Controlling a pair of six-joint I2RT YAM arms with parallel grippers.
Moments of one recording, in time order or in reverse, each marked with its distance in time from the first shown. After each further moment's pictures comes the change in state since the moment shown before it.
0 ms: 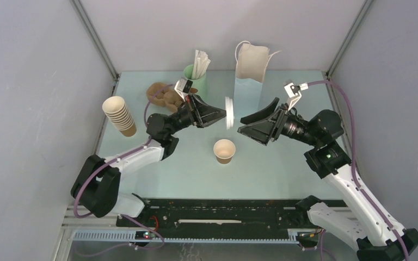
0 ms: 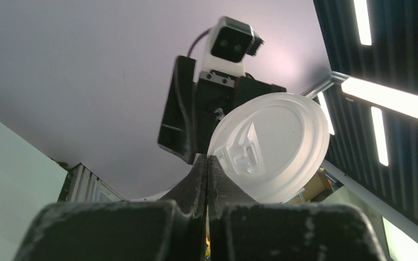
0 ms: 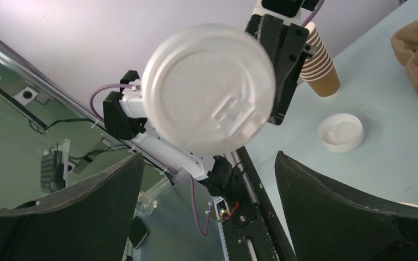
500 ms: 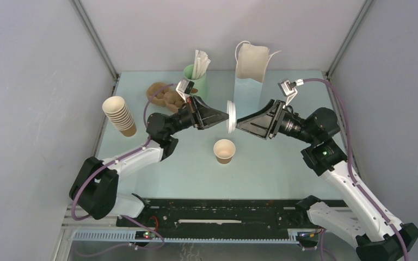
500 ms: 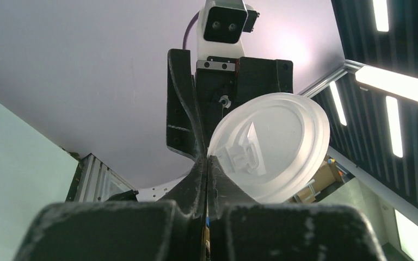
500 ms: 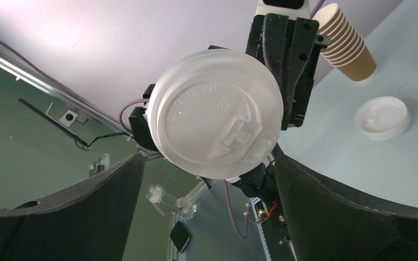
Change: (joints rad) left arm -0.012 -0.020 0.000 -0.056 0.037 0.056; right arm 0.007 0.050 0.000 0.065 -0.002 0.206
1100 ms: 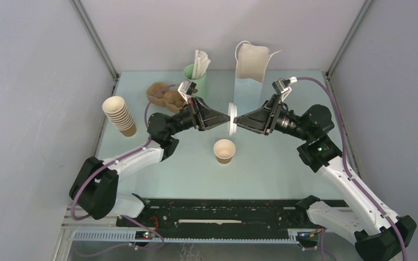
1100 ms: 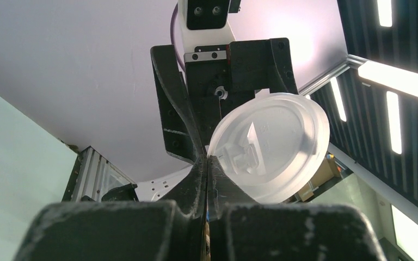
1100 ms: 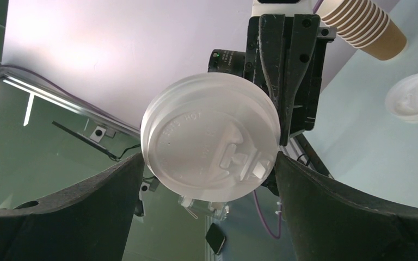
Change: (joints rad) left arm -0.011 0.000 0.000 -0.014 0.016 0.006; right arm 0.013 0.048 0.000 0.040 0.003 0.164
